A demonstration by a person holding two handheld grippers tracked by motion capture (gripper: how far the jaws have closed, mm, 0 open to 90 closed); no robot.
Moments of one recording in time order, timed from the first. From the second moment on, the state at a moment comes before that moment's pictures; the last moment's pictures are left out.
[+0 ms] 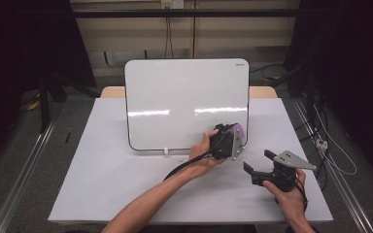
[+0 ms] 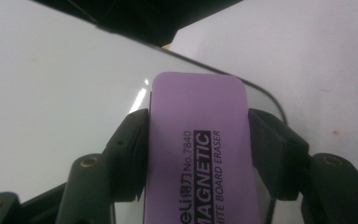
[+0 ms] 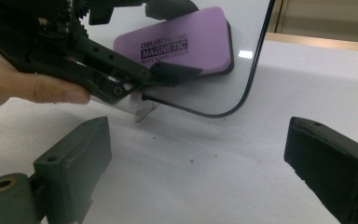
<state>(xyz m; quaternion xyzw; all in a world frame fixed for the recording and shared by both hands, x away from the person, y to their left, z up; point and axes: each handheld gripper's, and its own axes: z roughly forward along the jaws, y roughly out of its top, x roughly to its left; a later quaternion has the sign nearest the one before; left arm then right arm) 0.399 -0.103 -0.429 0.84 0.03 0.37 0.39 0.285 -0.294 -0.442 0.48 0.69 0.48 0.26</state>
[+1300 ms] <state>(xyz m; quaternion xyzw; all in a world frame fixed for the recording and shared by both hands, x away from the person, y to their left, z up) 0.405 0.032 -0.371 0.69 0.27 0.17 0.65 0.289 -0.258 -0.441 0.45 0.69 0.51 0.25</state>
